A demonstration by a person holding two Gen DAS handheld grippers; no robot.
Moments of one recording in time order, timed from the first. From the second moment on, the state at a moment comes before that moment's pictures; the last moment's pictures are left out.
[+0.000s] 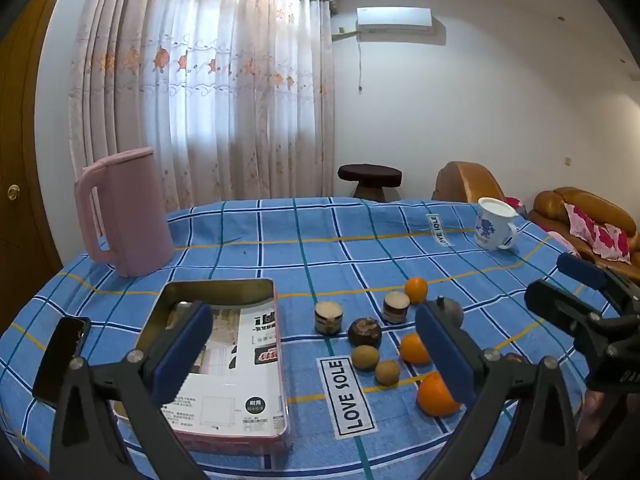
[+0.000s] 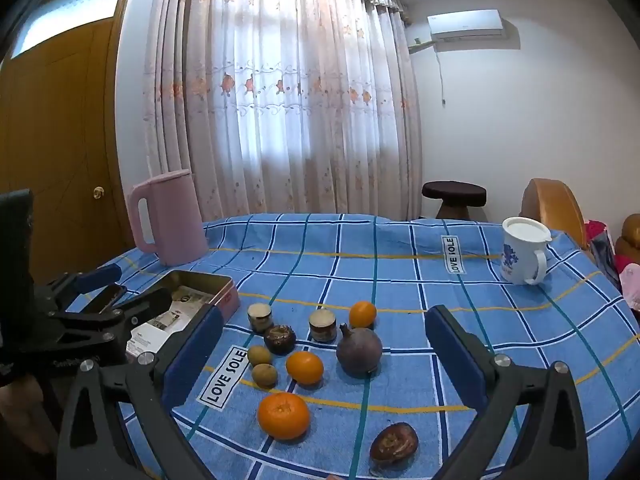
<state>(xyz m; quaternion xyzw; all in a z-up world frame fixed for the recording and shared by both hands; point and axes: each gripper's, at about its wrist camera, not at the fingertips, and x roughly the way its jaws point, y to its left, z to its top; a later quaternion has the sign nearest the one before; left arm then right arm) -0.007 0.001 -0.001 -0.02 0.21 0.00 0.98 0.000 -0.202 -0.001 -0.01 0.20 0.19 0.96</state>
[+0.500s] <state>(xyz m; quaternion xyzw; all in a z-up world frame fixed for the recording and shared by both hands) -0.009 -0.004 -0.005 -0.02 0.21 0.00 0.98 -0.001 -0.204 -0.004 -0.01 0.20 0.19 0.96</state>
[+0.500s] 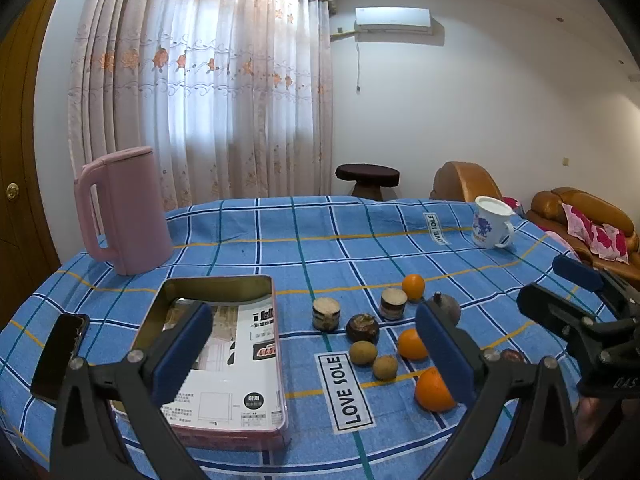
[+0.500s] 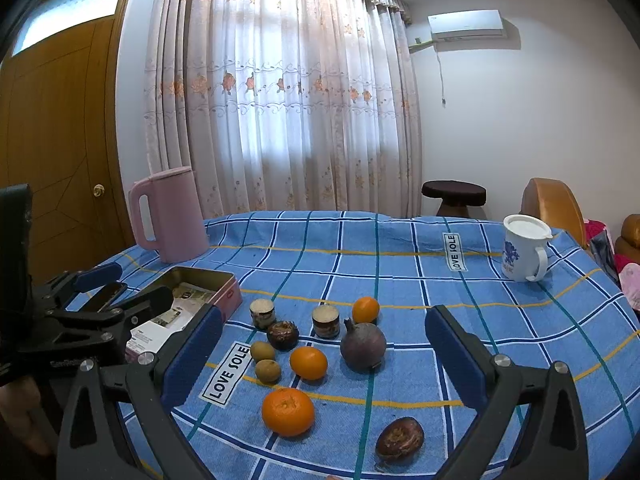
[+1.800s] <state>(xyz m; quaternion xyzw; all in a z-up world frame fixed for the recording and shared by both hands) -0.010 -0.004 -0.006 -0.02 0.22 0.00 0.98 -0.005 -0.196 -0.014 -0.01 0.20 0.20 0.96</state>
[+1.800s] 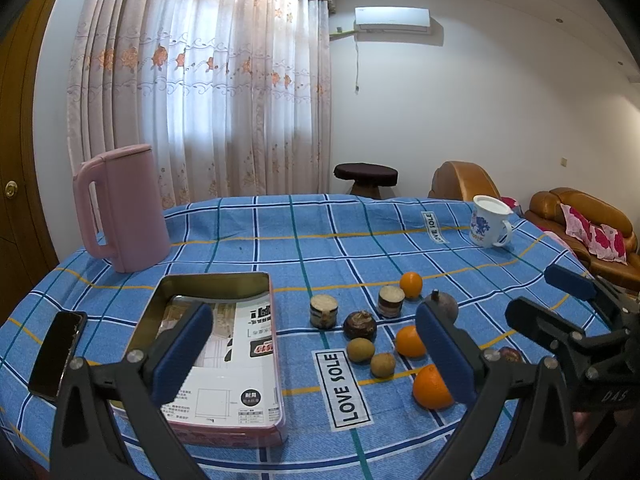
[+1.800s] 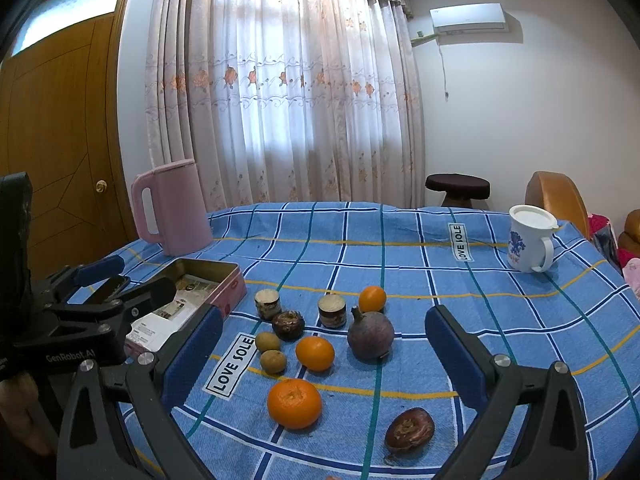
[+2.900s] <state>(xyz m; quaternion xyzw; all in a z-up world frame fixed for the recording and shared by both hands) 0.030 -0.104 -0.102 0.01 0.36 -0.15 0.92 0.021 -0.246 -0.111 -0.03 0.33 0.17 0.93</state>
